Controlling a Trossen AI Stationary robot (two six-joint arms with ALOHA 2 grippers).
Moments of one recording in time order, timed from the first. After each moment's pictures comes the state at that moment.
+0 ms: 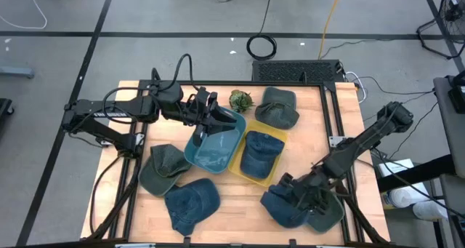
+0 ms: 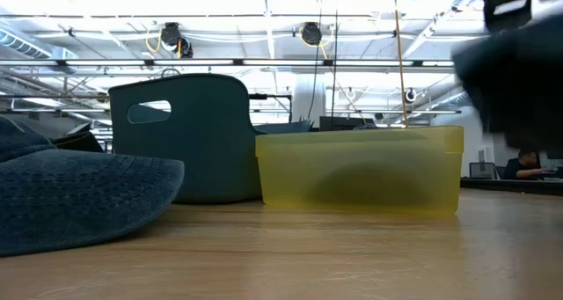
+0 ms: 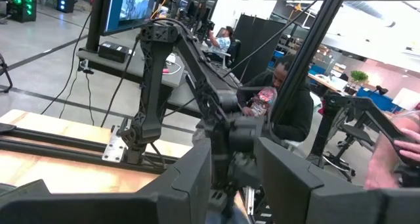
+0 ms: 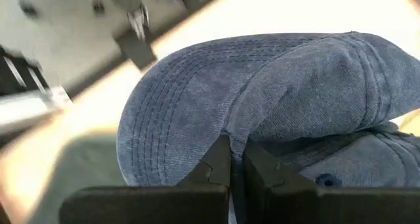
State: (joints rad) left arm 0.05 1.32 1.30 0.03 0.28 -0.35; right arm 0.65 1.31 0.89 -0.55 -0.19 -0.19
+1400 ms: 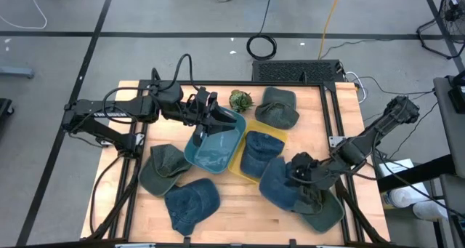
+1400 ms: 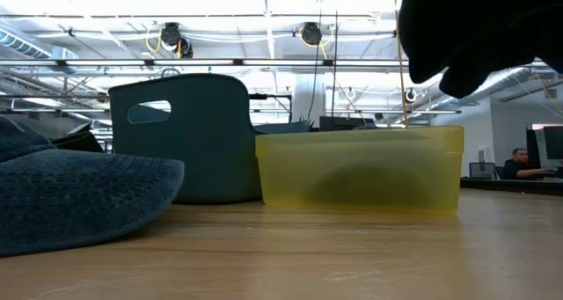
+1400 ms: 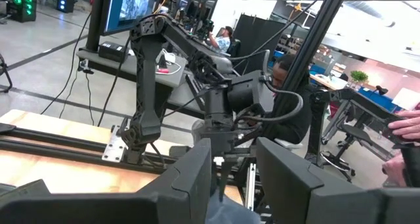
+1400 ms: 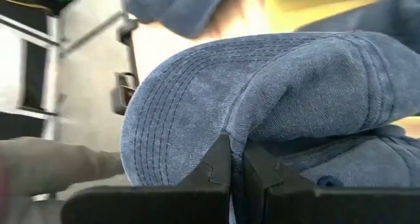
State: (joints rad) left arm 0.05 1.32 1.30 0.03 0.28 -0.35; right arm 0.64 1.14 0.99 -0.69 0.24 1.01
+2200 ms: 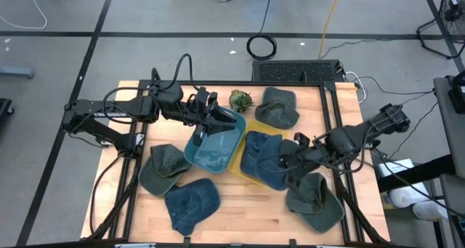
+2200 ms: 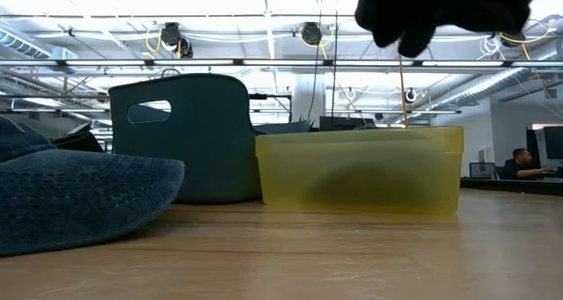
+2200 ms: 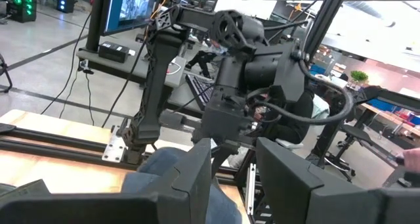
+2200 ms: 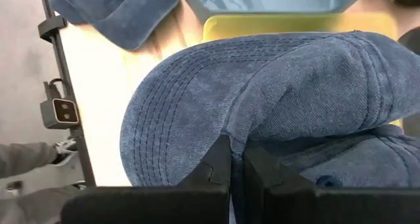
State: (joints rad) left arm 0.05 1.32 1.30 0.03 0.28 -0.35; right arm 0.45 1.42 1.54 -1.21 0.24 0.79
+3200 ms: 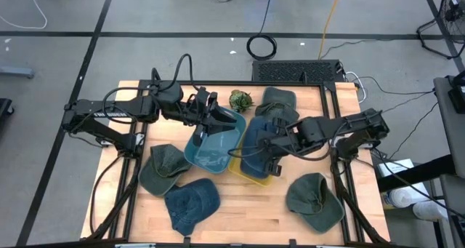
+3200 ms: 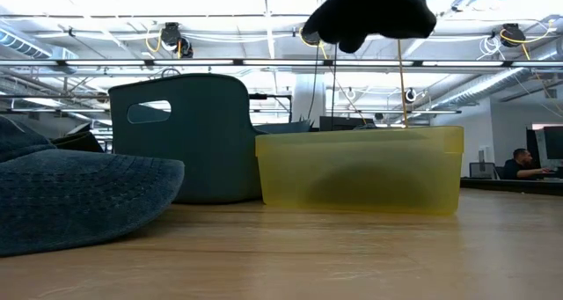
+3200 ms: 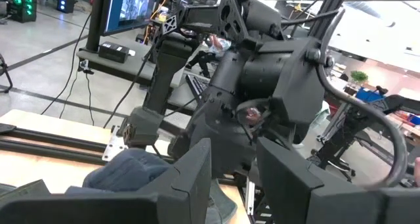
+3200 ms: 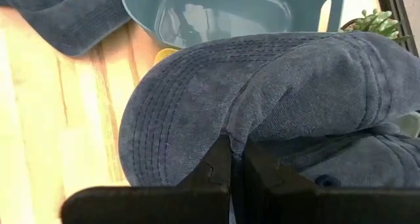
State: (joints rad) left arm 0.05 1.32 1.30 0.03 0.28 -0.35; right arm 0.28 1.67 1.84 -1.36 0.29 0.43
